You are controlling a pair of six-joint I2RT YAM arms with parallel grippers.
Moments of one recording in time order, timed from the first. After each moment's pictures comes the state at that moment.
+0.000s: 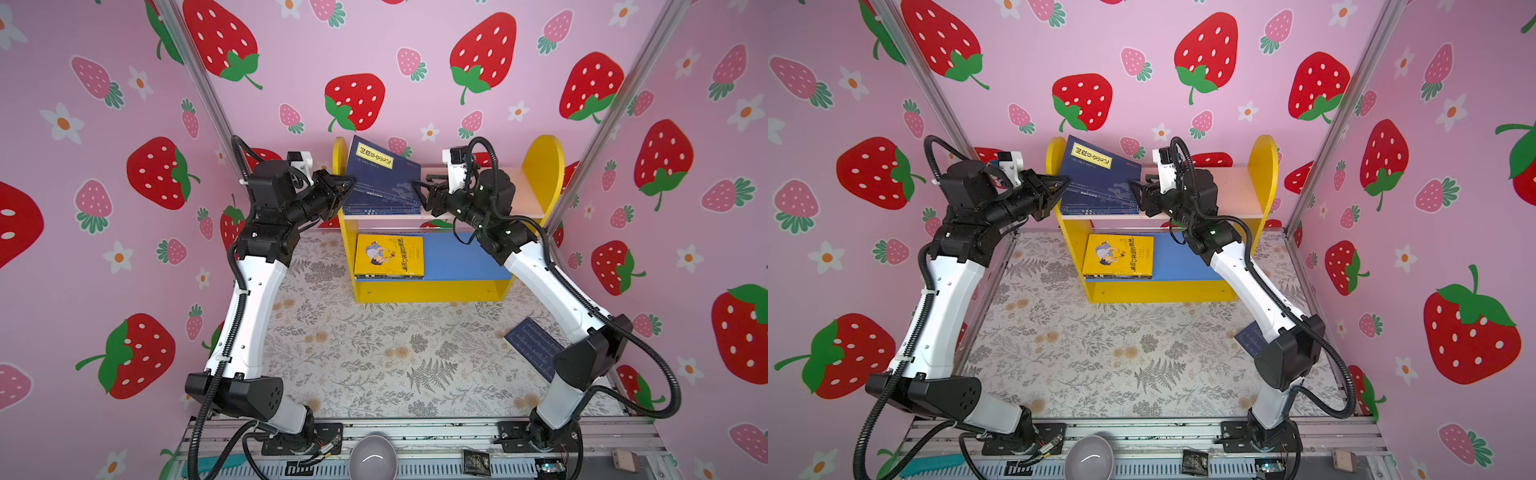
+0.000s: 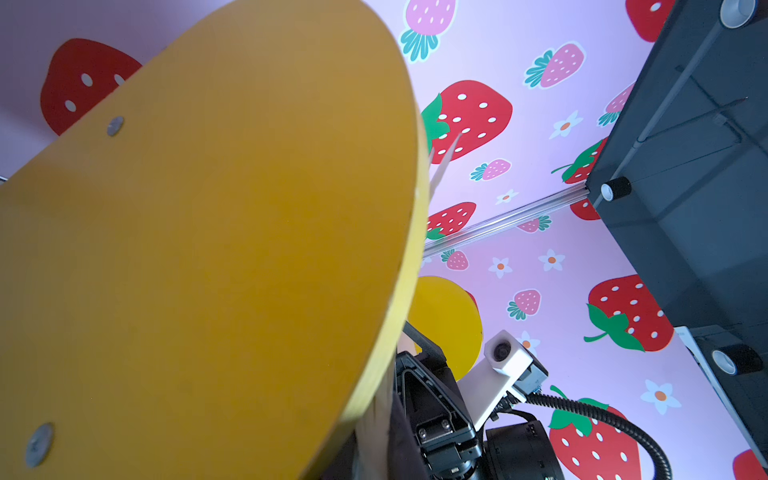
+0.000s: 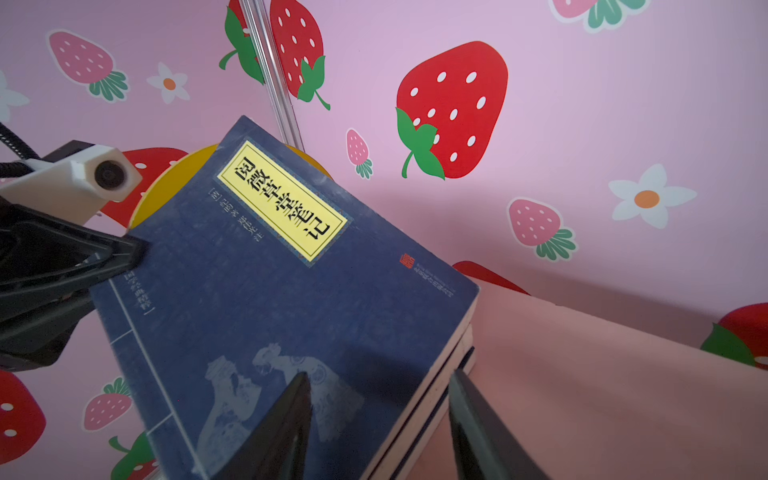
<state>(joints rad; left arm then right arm) -0.12 1.52 1.90 -0.46 0.59 -1.05 0.63 1.76 1.91 -0.10 -0.26 0.17</state>
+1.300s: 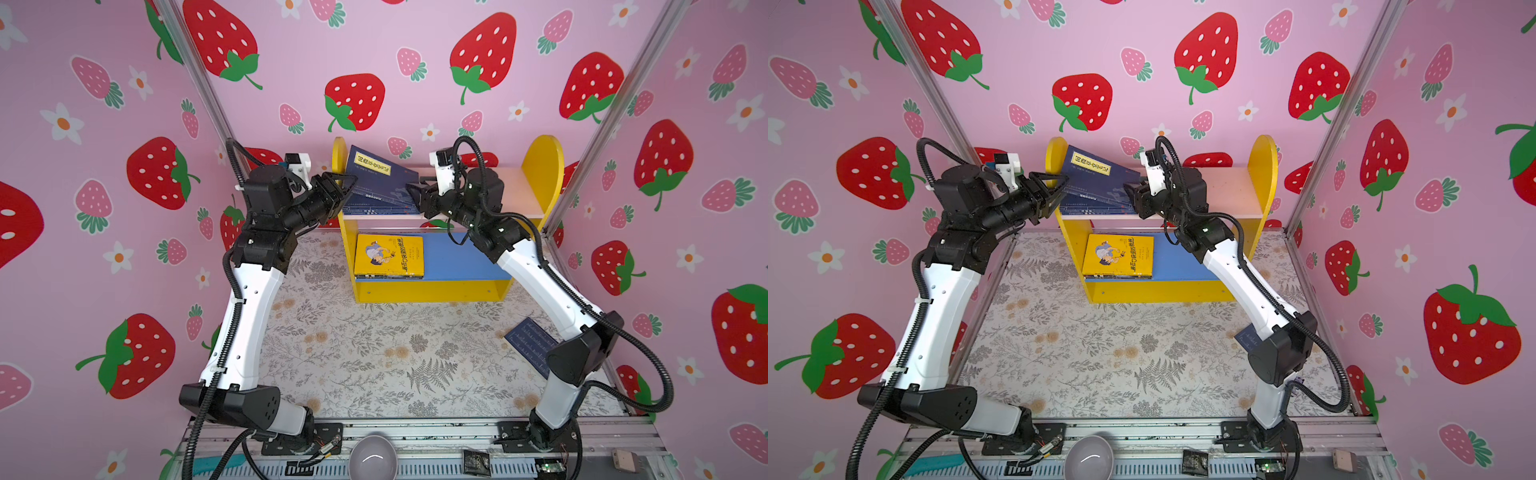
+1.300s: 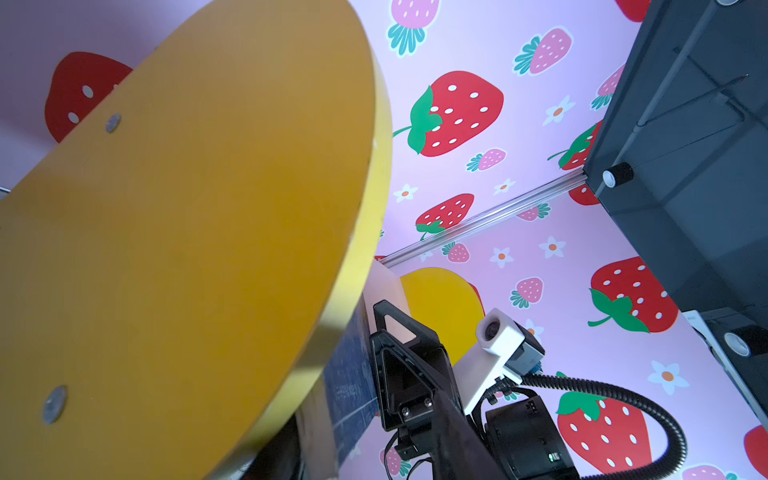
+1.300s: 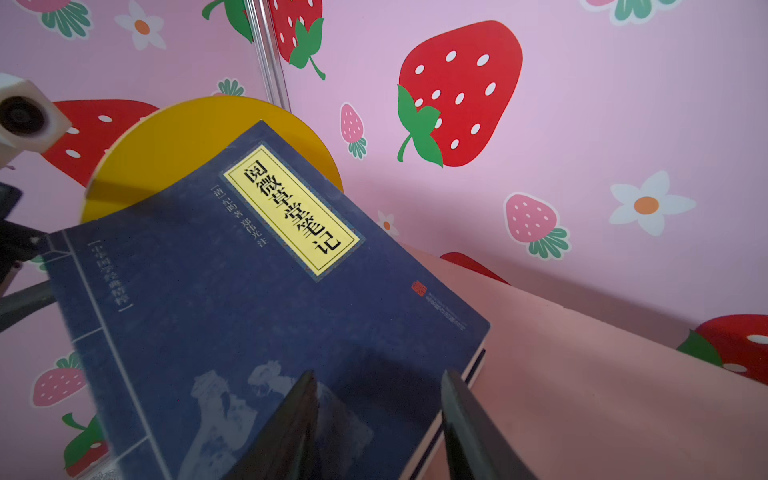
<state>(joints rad) -0.12 1.47 1.85 -0.46 0.58 -0.99 0.68 1.81 2.00 -0.21 -0.18 0.06</state>
